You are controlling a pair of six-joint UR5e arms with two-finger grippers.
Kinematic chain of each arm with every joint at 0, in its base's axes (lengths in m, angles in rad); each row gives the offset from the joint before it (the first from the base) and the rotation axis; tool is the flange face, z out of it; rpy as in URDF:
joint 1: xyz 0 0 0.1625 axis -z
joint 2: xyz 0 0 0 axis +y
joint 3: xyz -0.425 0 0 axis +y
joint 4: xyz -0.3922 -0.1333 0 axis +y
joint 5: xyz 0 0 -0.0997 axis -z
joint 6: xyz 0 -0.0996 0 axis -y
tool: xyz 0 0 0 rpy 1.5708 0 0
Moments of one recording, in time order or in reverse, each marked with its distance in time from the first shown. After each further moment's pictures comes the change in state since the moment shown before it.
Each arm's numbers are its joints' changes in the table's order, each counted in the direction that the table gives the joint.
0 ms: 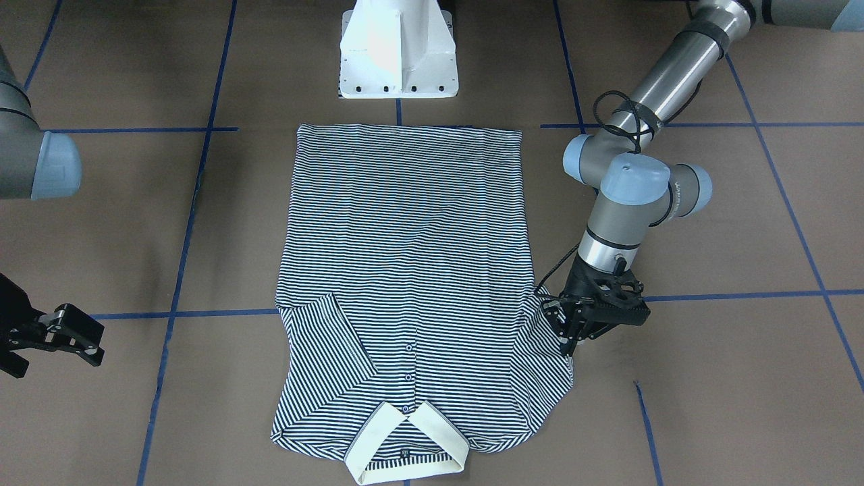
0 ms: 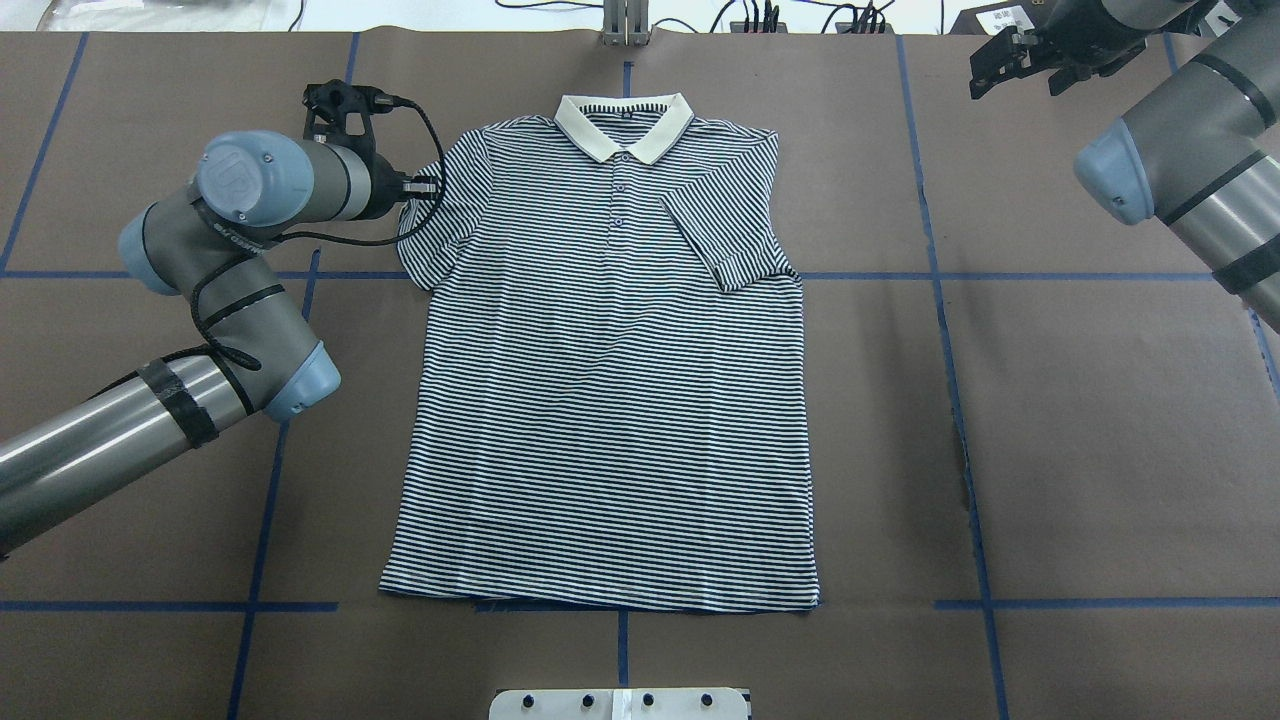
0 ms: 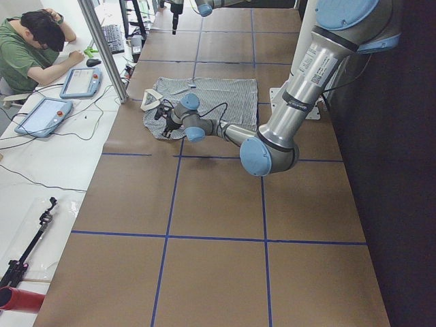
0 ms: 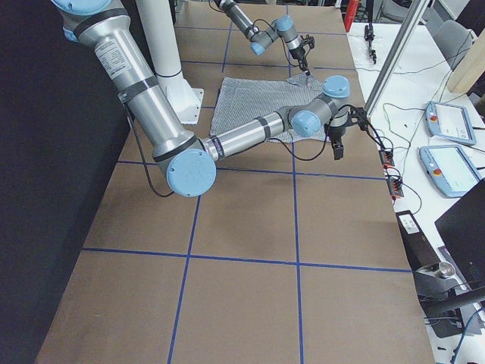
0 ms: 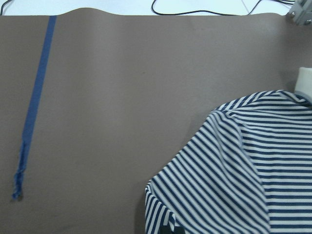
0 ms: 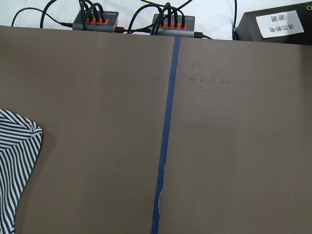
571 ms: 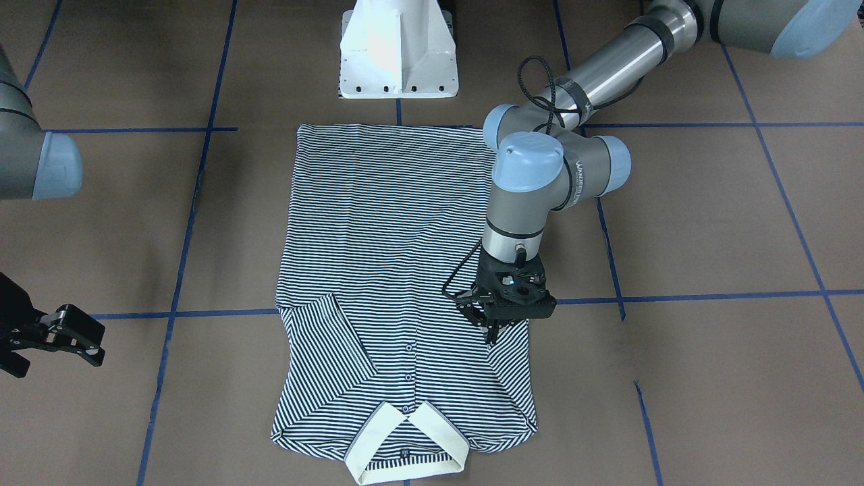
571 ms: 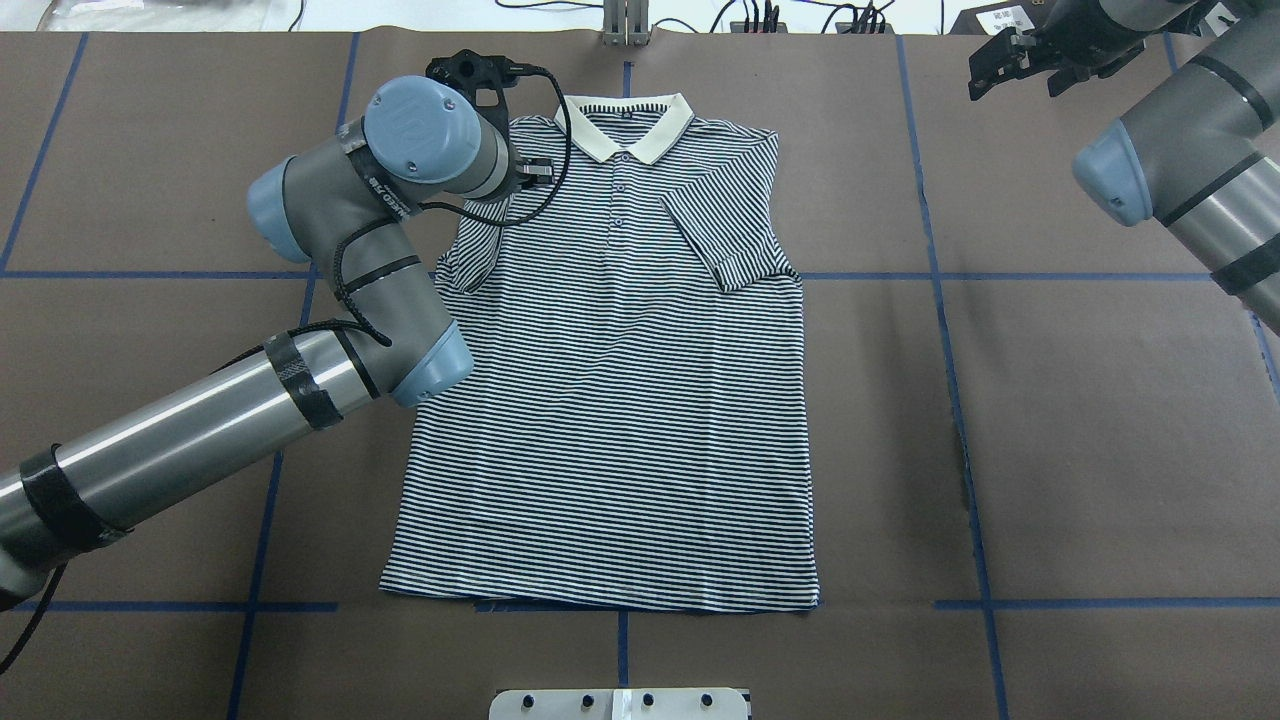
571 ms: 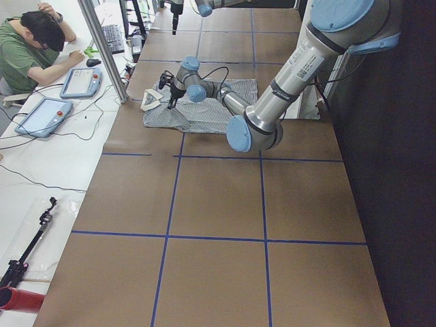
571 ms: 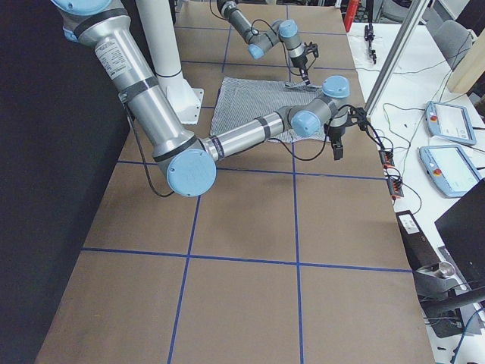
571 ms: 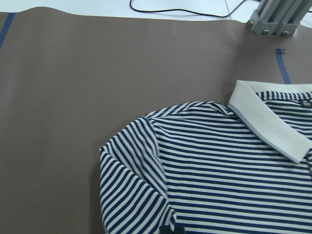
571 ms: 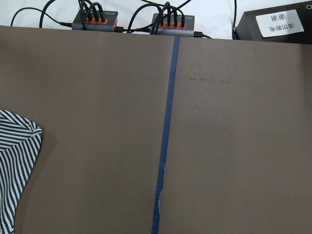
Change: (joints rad) left arm -0.058 0.206 0.008 -0.329 0.006 -0.089; right arm 0.003 -0.001 0.002 0.000 -0.003 0.003
